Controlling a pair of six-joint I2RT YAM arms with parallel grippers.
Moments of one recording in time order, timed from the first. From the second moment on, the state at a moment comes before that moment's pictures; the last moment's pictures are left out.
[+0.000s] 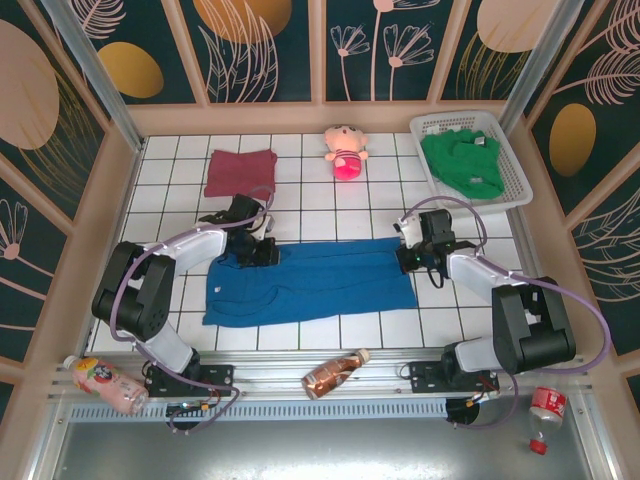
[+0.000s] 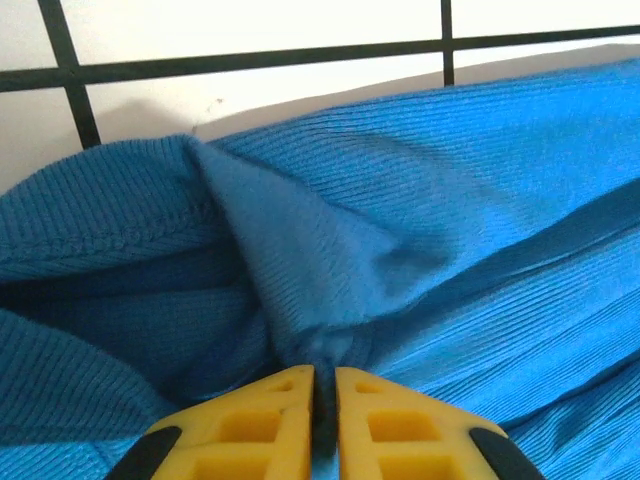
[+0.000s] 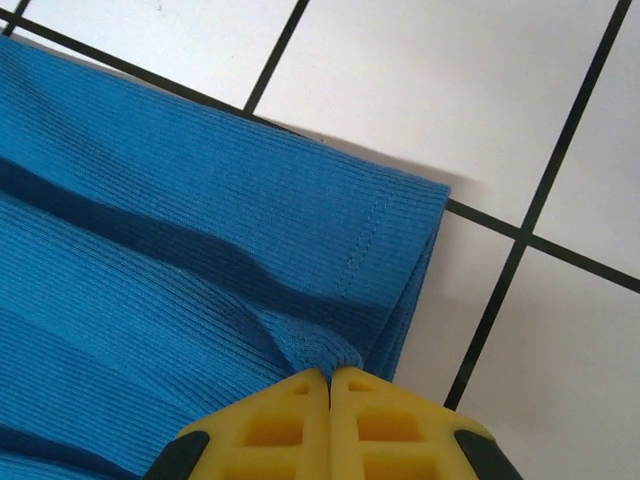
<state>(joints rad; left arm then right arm) -0.40 1.66 0.94 -0.50 0.35 -0.38 0.24 1.38 0.63 -0.24 -0.19 -0.19</state>
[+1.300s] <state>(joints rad) -0.24 1.98 1.41 -0.89 0.00 -0.17 0.31 1.49 0.71 -0.24 -0.18 -0.25</state>
